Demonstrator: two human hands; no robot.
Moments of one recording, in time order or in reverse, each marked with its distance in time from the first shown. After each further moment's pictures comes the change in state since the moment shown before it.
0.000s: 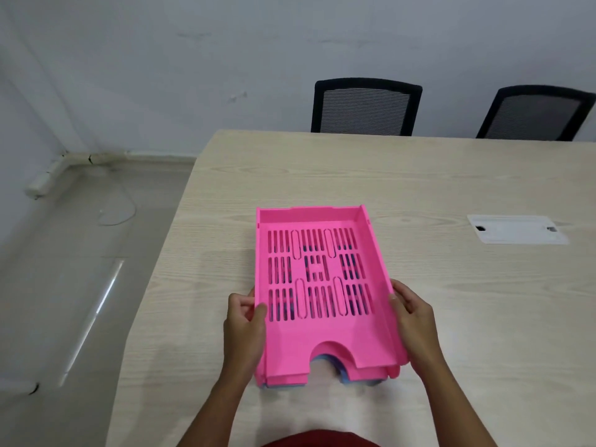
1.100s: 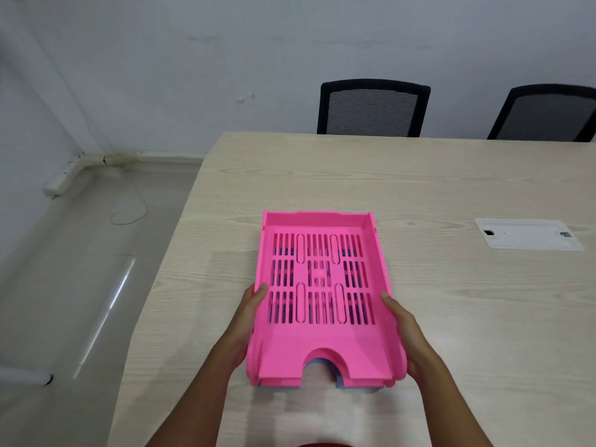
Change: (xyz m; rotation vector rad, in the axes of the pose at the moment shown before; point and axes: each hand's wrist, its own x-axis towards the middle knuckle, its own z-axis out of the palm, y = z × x) left_hand 0.046 -0.020 0.004 -0.283 -0.405 -0.316; right_hand 0.017 0.014 0.001 0.341 -0.347 0.440
